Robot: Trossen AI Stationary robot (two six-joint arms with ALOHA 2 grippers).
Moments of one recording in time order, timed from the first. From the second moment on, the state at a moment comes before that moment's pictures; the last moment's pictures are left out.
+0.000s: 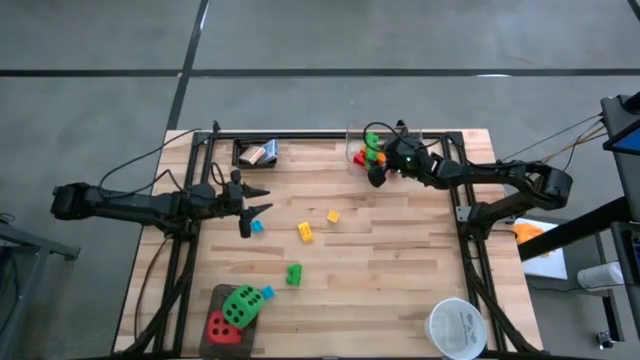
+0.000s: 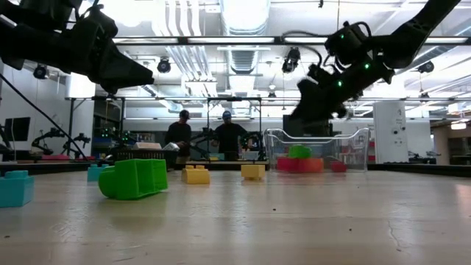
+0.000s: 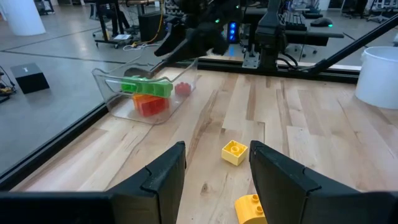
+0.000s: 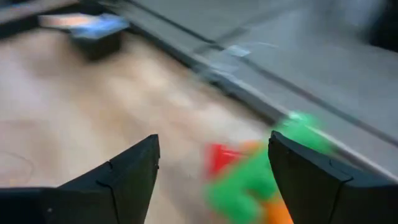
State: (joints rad) left arm 0.03 0.67 0.21 0.25 -0.22 -0.03; right arm -0.51 1.35 0.56 0.33 0.18 0.16
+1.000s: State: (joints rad) left arm 0.03 0.67 0.21 0.25 -0.22 -0.03; right arm -0.10 1.89 0.92 0.10 0.04 0.03
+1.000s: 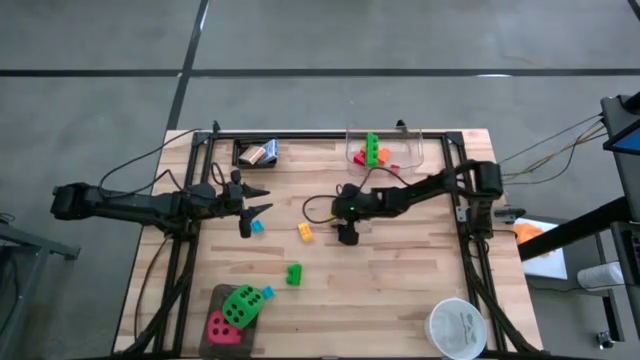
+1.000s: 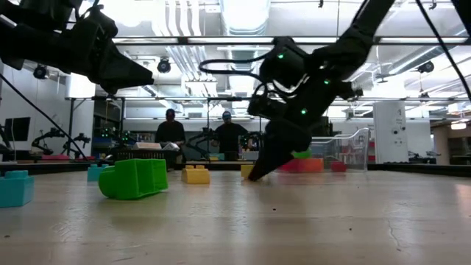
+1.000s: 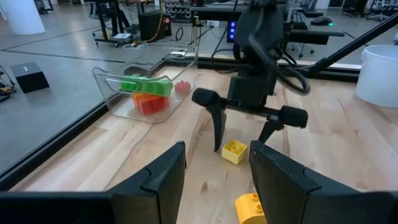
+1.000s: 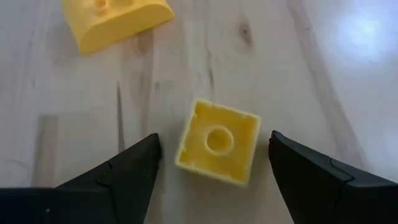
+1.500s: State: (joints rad) left arm 0.03 0.67 0.21 0.24 -0.22 -0.03; right arm -0.04 1.93 0.98 0.05 0.13 0.05
